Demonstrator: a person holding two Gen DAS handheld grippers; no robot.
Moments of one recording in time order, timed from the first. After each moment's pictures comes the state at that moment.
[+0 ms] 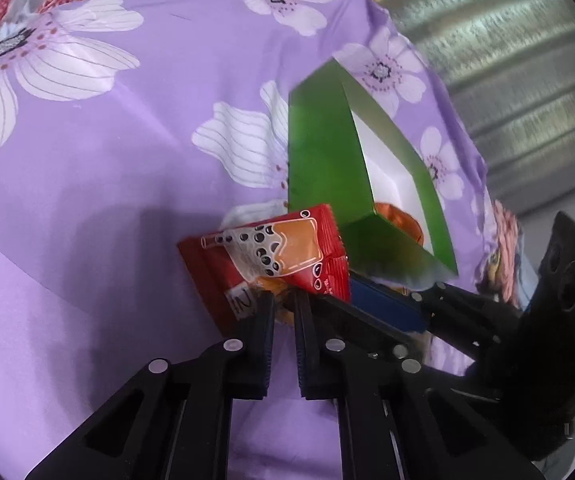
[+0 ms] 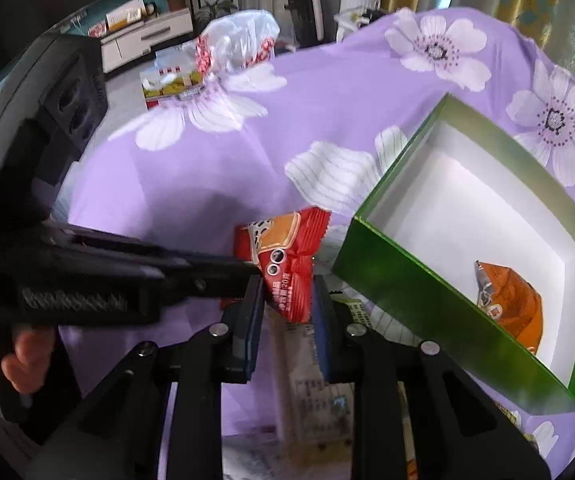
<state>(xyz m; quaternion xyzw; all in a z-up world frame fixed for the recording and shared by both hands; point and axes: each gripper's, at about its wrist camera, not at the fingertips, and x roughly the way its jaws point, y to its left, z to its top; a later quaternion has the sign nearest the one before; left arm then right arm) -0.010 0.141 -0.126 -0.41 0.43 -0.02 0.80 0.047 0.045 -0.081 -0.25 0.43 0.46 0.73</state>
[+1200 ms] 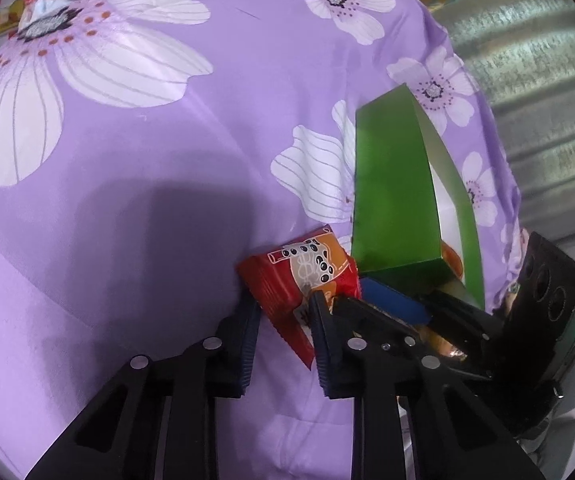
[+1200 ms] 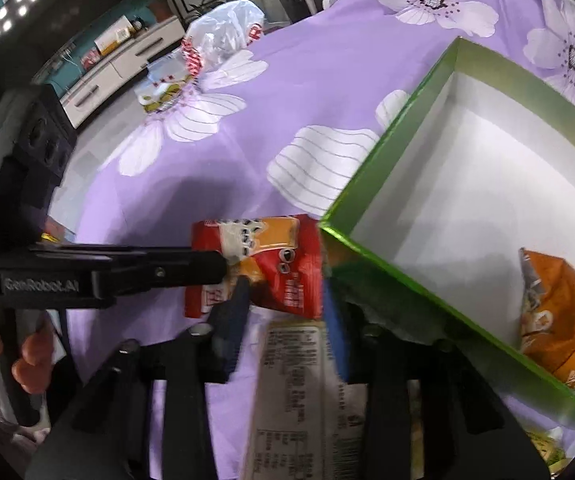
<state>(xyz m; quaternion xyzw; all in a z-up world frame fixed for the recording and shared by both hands) 0.002 0.179 -0.140 -0.42 0.46 0.03 0.78 0.089 0.063 -0.115 -0.19 0.50 0.47 0.70</state>
